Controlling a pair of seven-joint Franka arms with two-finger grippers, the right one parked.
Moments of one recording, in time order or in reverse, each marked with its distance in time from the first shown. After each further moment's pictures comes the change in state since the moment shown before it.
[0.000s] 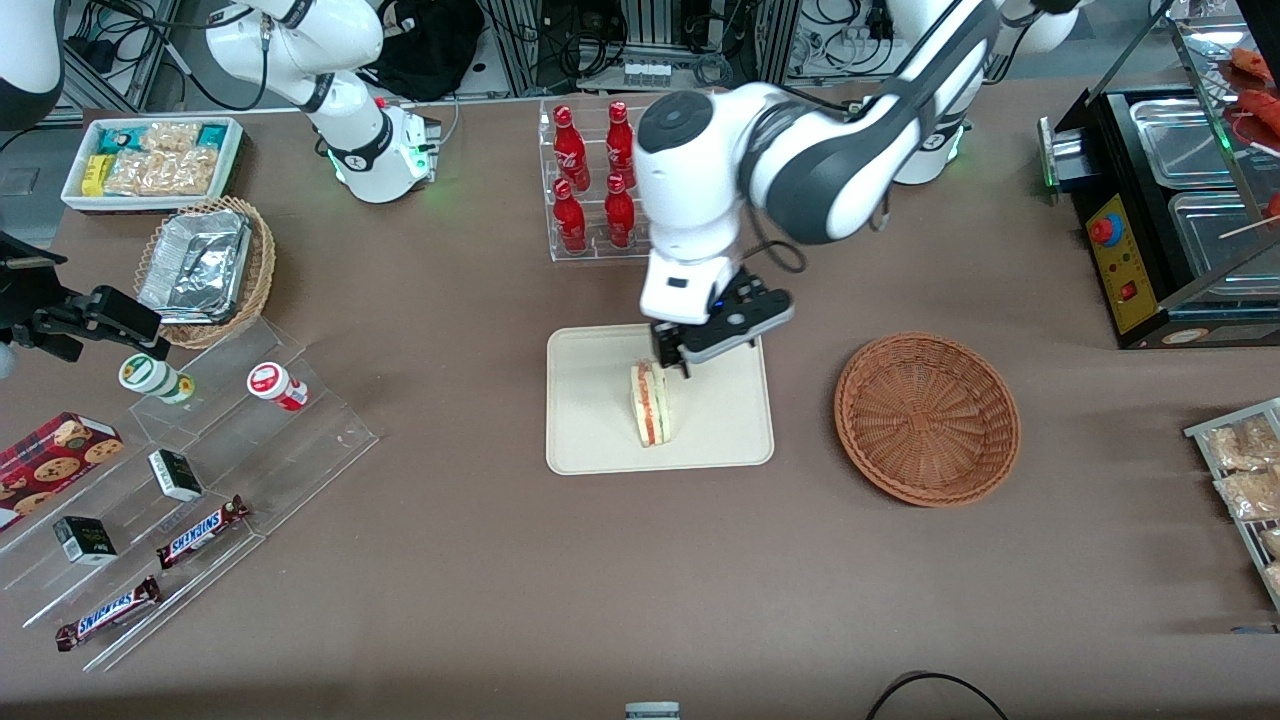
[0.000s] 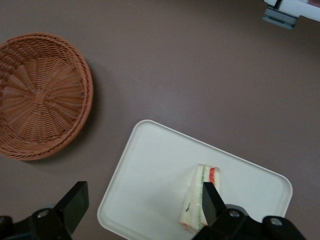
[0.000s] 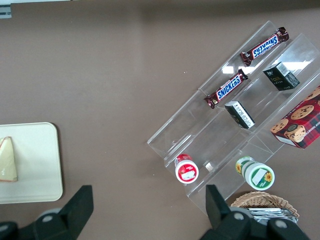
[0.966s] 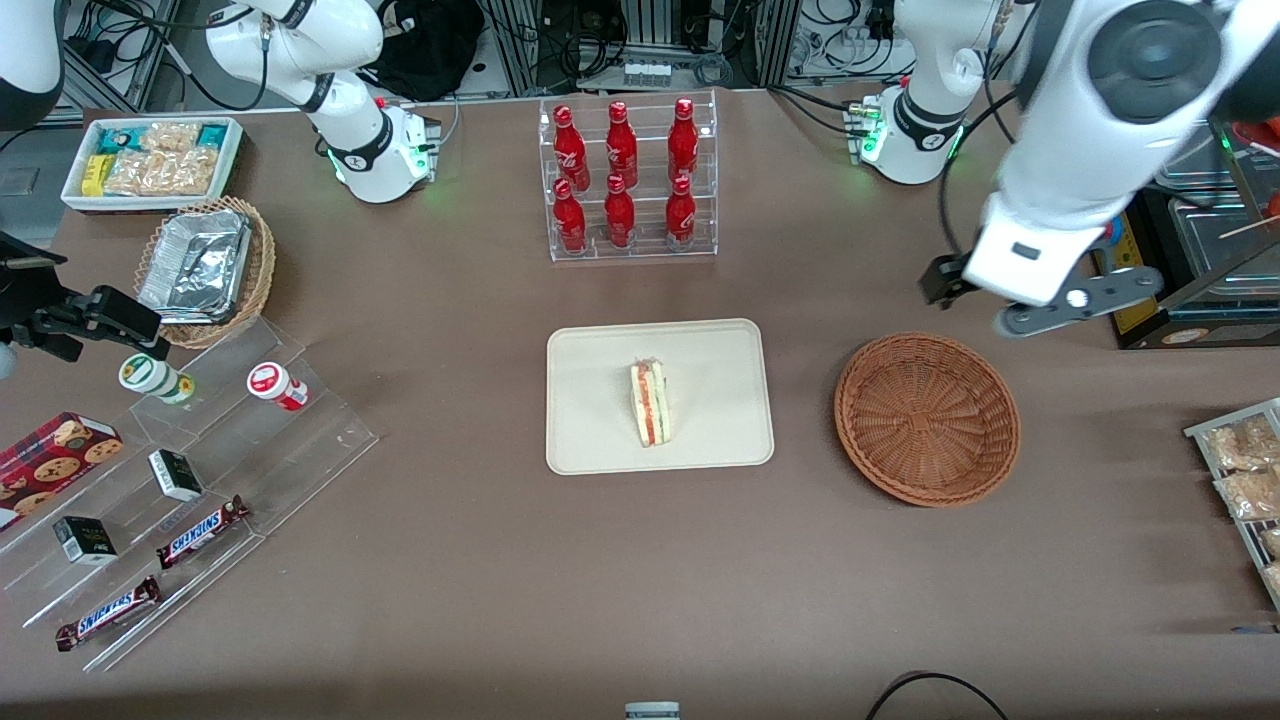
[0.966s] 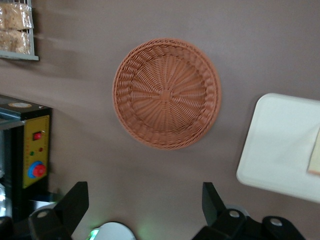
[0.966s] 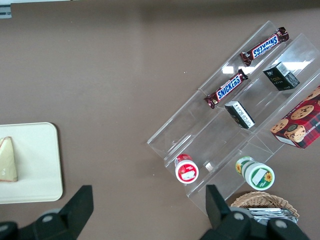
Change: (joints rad) arm 0.005 -0.306 0.514 -0.007 -0.345 -0.396 0.899
